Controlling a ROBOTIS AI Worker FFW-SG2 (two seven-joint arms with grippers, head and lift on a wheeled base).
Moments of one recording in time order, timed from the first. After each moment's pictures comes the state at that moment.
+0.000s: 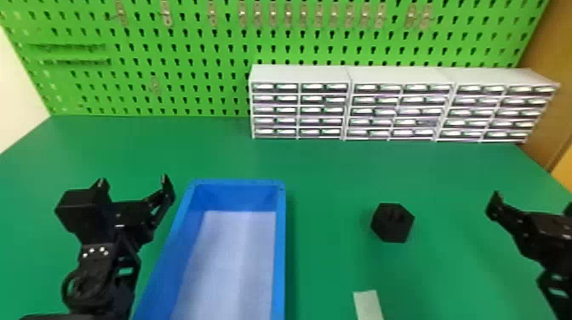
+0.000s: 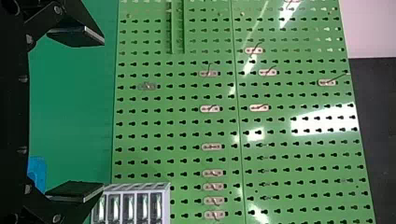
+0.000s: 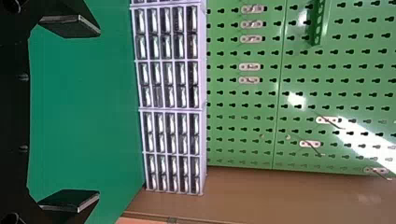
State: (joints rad) left arm 0.21 0.02 0.07 -1.91 -0.01 0.02 0.10; right arm 0.22 -0.08 -0.29 -2.09 -0.13 0.40 -0.04
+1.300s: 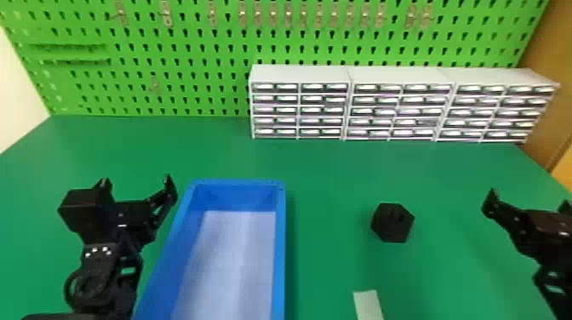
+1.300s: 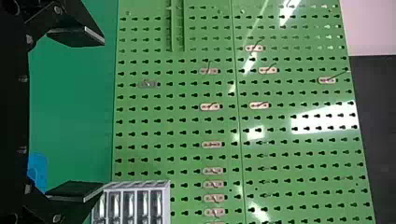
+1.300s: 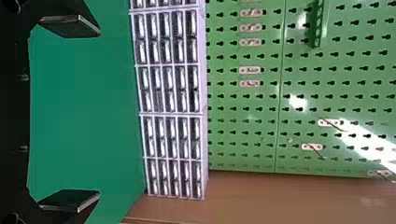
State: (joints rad) left arm 0.21 0.02 0.07 -1.91 -0.02 0.02 0.10; right arm 0.20 -0.08 -0.28 -2.09 -0.15 0.43 -0.03
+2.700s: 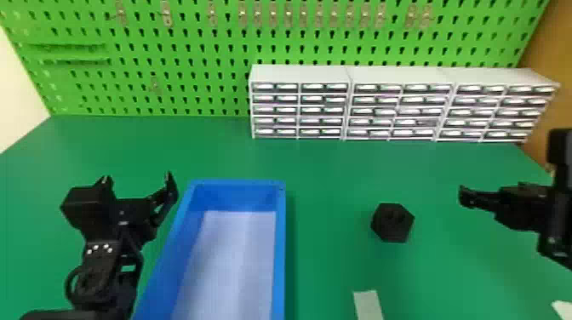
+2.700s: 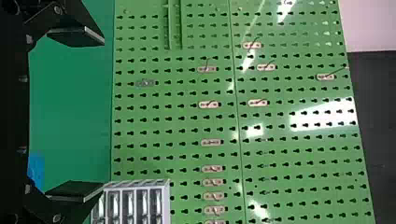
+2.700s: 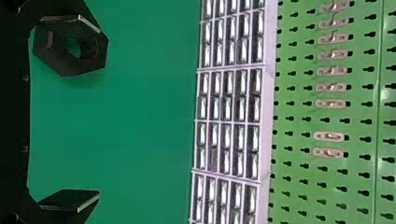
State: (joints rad) left arm 0.19 0.02 0.07 -1.90 -0.03 0.02 0.08; right arm -0.05 -0.20 -0.24 -2.15 -0.03 1.10 0.31
